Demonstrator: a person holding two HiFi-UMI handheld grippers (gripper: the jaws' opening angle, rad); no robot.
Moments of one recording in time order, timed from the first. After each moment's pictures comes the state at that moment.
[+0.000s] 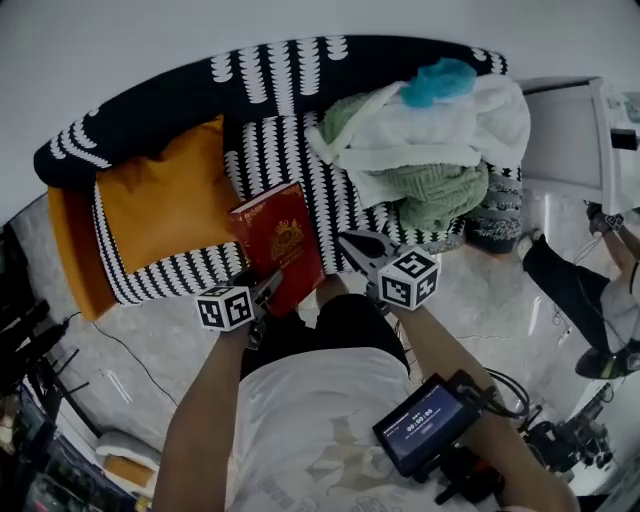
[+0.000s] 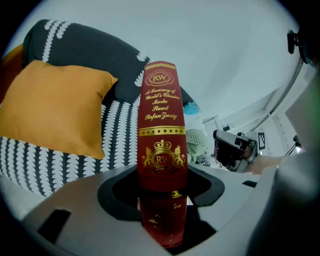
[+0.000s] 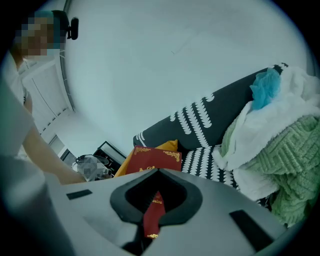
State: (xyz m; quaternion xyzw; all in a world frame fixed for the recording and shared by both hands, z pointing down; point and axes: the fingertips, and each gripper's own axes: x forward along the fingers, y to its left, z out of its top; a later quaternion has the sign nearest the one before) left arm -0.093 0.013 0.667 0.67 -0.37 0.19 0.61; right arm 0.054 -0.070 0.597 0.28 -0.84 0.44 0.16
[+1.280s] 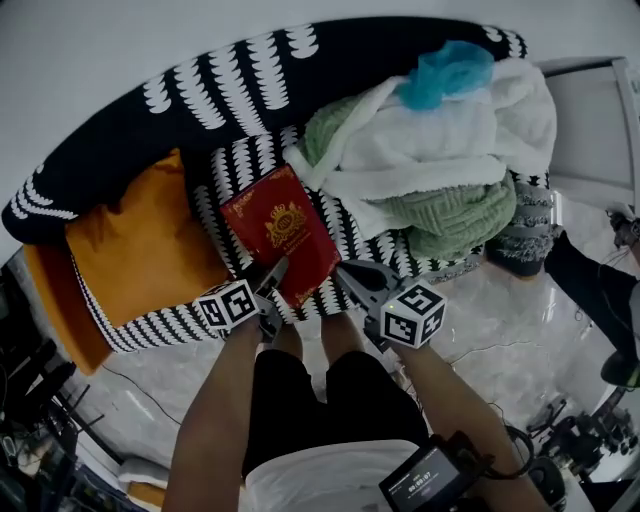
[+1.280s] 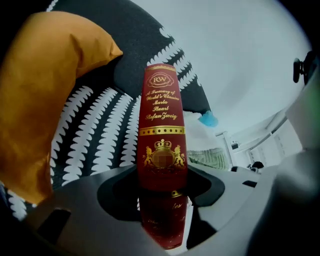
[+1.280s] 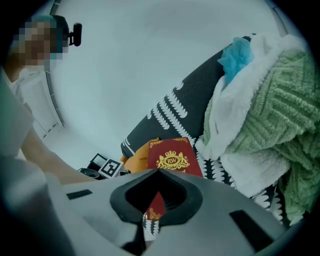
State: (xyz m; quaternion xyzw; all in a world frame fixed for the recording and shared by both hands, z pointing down) left arm -0.039 -0.094 0.810 0.66 -0.39 0.11 0.63; right arm 0.085 -0.094 0.707 0.32 -0.80 0.50 0.11
